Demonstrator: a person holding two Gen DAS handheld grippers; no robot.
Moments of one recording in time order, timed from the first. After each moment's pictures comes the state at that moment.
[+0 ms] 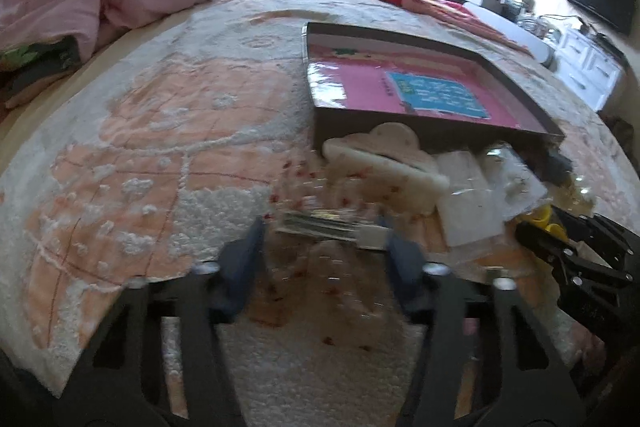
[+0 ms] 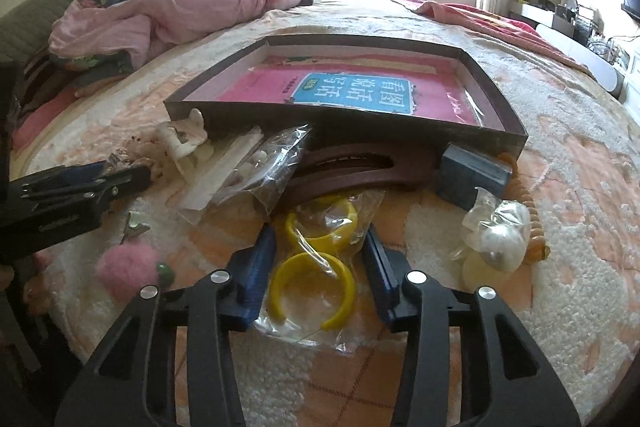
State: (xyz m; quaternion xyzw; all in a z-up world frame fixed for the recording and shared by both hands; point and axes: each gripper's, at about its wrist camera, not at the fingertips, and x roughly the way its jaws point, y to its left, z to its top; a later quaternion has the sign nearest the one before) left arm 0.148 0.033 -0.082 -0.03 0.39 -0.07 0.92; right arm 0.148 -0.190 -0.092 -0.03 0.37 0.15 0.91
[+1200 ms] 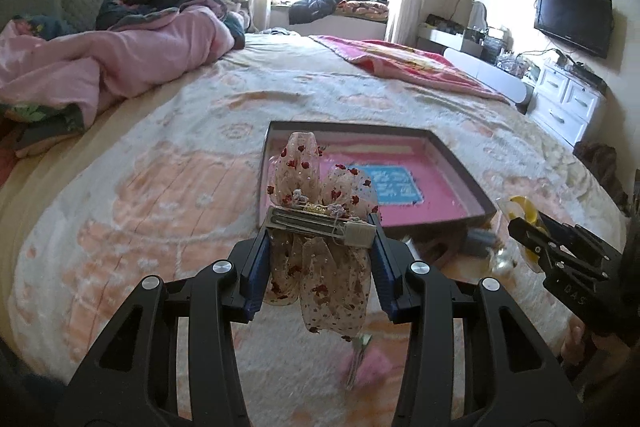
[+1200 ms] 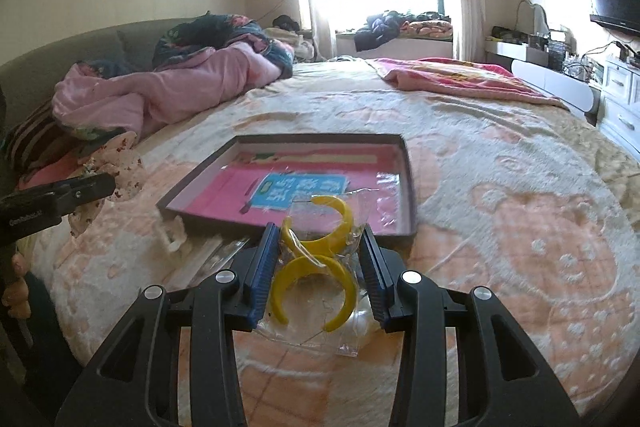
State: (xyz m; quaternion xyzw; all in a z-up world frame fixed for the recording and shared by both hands) left arm 0.134 -0.008 0.012 -0.03 0.30 -0.07 0.95; right arm 0.140 -0.258 -0.017 0.01 0.27 0.13 0.96
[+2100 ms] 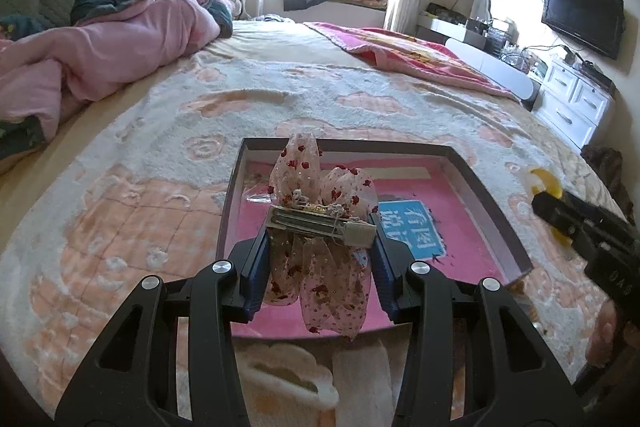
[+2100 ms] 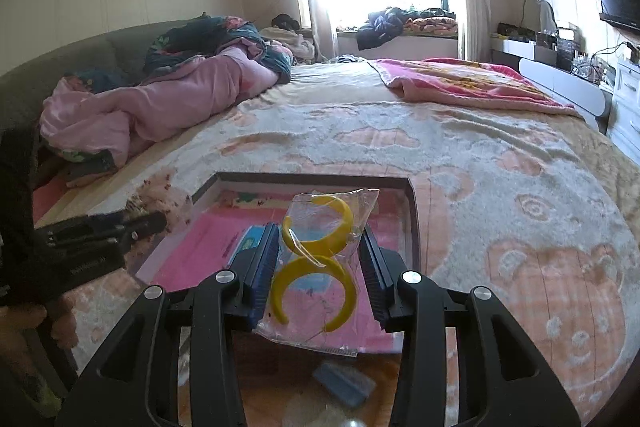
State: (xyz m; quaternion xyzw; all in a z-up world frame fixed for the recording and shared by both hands) left arm 0.243 -0.024 -0.008 -0.04 0.33 -0.08 0.94; right arm 0.239 -0.255 0.009 0.01 0.27 0.14 0.95
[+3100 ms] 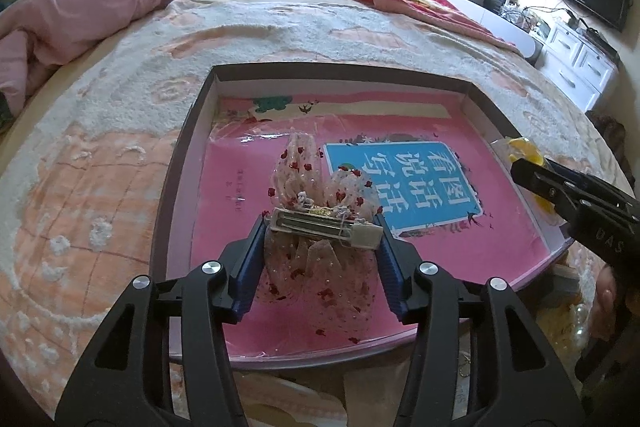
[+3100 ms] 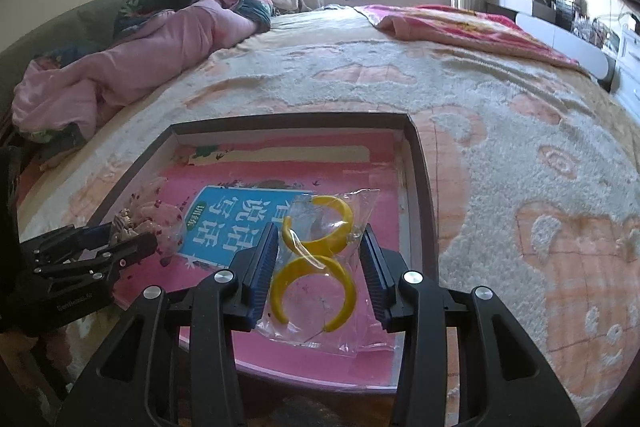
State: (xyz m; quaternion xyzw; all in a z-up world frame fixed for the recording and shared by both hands) left arm 0.278 -0.036 -0.065 -0.02 0.41 -0.11 0.91; right arm 0.296 -0.257 -0.055 0.02 0.37 0.12 0.92
